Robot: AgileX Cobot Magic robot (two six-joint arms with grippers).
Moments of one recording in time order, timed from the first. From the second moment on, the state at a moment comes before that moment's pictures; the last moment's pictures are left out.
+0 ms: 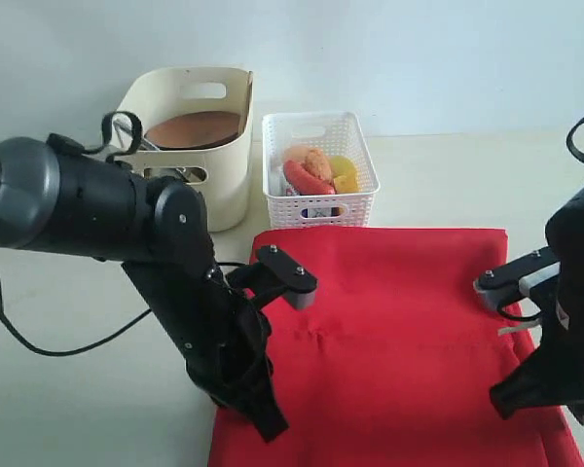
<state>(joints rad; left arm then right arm) -0.74 1.93 -1.09 -0.45 0.72 0.63 0.39 1.65 -0.70 -0.33 0.85 0.38</state>
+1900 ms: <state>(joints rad) -0.38 0.41 -0.89 -0.12 0.80 0.27 0.20 1.52 -0.83 0.20 0.74 -0.10</state>
